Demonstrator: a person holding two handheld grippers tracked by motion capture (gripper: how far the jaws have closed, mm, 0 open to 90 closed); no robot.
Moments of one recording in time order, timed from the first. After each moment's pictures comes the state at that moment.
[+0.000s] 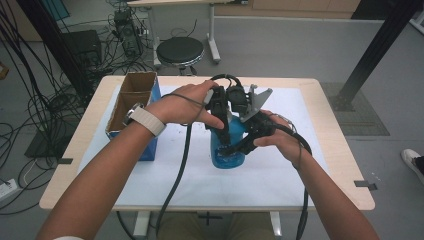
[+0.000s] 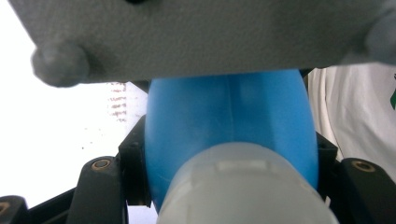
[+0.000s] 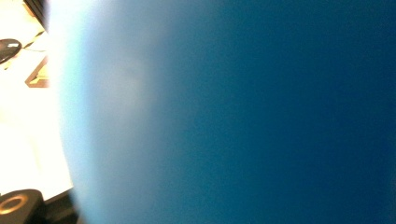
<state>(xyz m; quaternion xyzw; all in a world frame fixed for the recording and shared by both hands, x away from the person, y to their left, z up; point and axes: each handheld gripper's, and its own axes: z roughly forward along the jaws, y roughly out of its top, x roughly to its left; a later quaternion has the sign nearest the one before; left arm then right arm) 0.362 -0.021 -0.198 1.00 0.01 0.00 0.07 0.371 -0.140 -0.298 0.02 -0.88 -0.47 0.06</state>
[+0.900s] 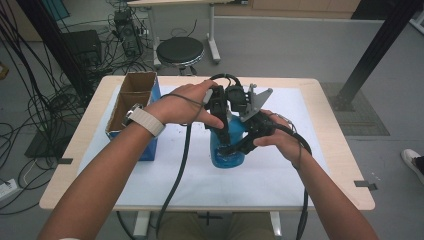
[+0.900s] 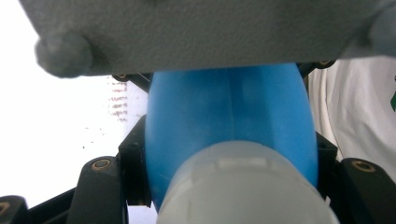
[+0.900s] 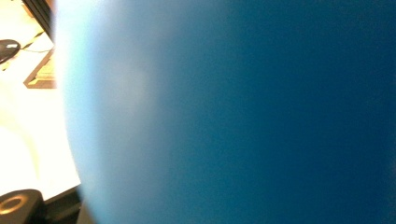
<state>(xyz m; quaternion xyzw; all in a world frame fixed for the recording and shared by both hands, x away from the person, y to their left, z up) 0.362 -0.019 -0.196 1.00 0.01 0.00 0.07 0.371 -0.141 -0.298 0.02 -0.88 -0.48 0.06</state>
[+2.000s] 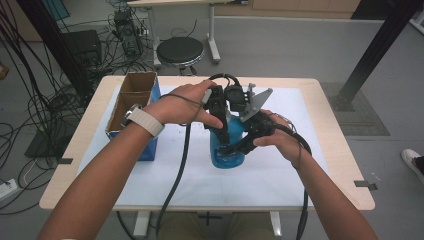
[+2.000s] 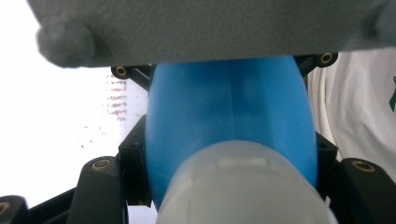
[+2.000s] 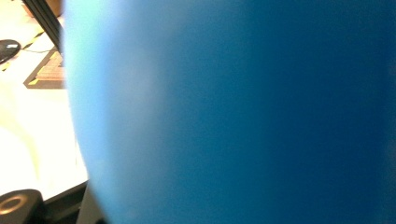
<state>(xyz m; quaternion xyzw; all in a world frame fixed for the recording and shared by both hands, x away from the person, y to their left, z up) 0.362 -0.017 -0.196 1.00 0.01 0.00 0.07 0.371 -0.140 -0.297 0.02 -0.88 -0.48 0.05</state>
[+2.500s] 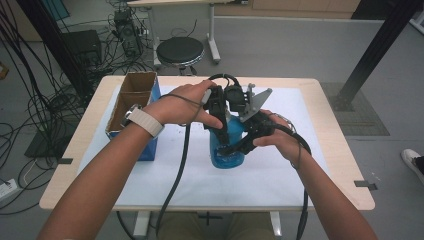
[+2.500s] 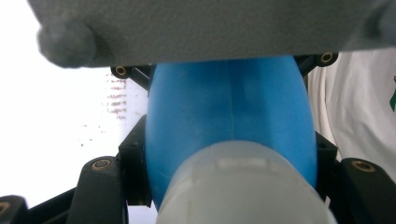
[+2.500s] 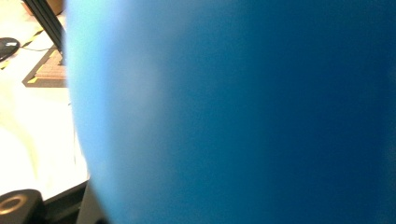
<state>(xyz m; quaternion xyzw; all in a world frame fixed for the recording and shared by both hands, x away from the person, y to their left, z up) 0.361 -0.017 -0.196 1.00 0.01 0.00 0.07 0.371 -0.139 -0.297 0.03 -0.88 -0.48 0.05</state>
